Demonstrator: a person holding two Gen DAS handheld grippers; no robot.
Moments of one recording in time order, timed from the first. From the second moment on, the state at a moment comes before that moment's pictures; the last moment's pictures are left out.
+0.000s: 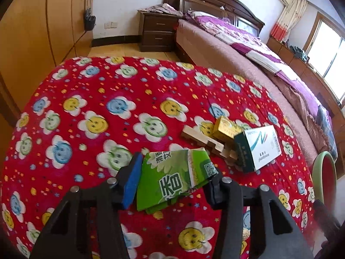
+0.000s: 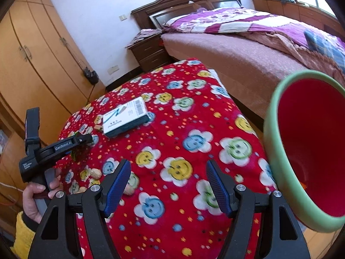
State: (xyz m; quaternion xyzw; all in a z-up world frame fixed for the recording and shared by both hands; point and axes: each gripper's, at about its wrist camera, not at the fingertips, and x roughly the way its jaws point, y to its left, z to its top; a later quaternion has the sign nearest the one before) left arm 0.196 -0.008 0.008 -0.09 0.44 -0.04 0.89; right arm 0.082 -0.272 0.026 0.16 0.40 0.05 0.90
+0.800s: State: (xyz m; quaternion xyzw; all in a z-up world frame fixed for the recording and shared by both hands) left arm 0.200 0.047 -0.001 -0.08 0.42 0.04 0.90; right arm 0.197 -0.179 0.005 0.04 0.43 0.12 0.89
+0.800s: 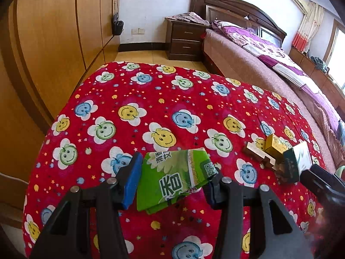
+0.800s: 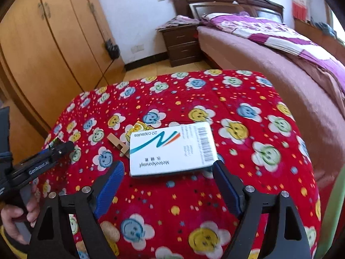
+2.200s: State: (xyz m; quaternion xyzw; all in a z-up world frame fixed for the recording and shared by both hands) left arm 0.196 0.028 -0.008 -0.09 0.41 0.00 0.91; right arm 0.228 -0.178 -0.004 0.15 0.44 0.02 0.88
